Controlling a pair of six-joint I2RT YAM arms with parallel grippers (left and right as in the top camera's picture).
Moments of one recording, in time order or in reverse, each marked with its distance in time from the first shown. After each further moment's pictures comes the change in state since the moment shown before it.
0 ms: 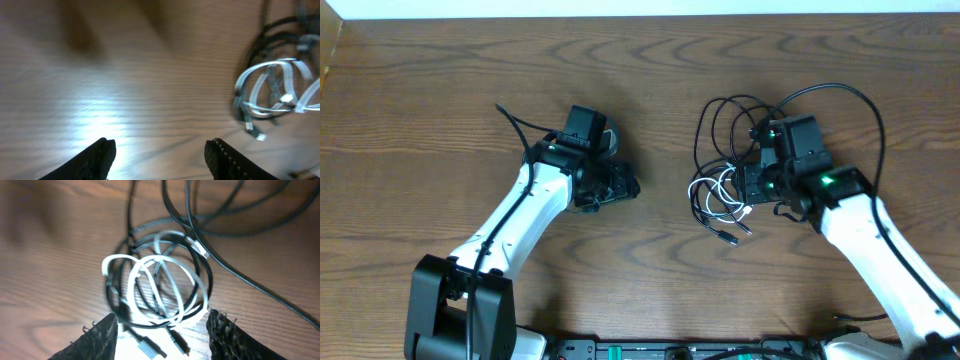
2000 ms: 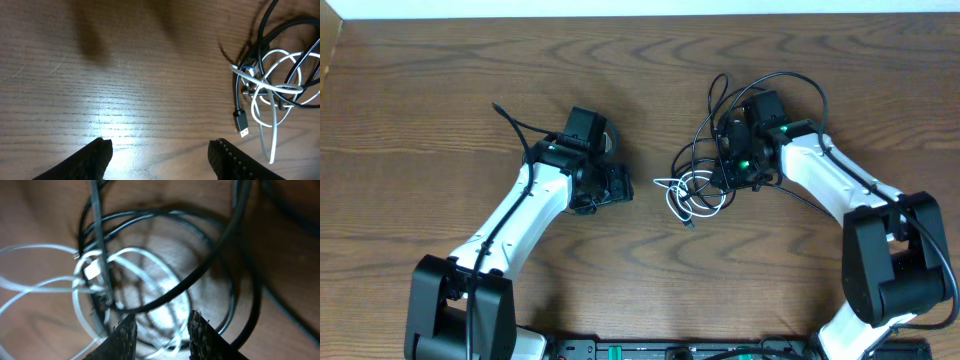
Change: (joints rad) left arm 0.000 0.000 0.000 -0.024 -0.070 0.004; right arm -0.024 0.436 0.214 -0.029 -0.236 -0.167
